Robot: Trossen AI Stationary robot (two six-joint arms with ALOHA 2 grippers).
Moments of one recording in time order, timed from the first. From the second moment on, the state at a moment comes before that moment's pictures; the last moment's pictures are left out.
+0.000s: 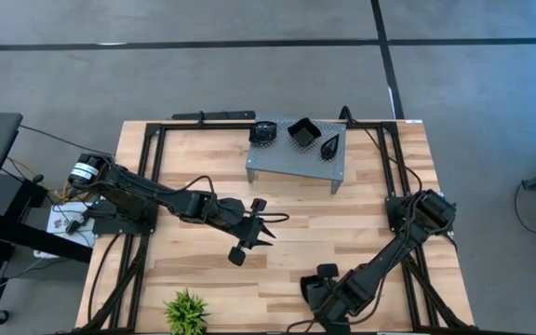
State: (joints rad) left arm -0.28 1.56 0.98 0.09 0.03 0.31; right arm 0.79 1.94 1.27 -0.61 0.09 0.67
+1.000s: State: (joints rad) left arm -0.34 1.78 0.98 0.43 0.26 0.47; right arm 0.67 1.94 1.54 -1.13 0.13 0.37
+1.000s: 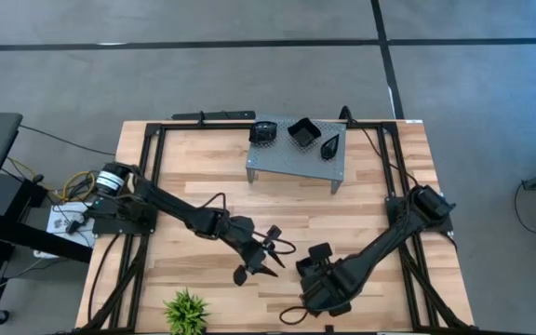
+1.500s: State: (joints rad) left arm -0.34 1.82 0.98 0.50 0.21 0.44; right arm 0.62 1.94 1.70 -1.25 0.37 0.16
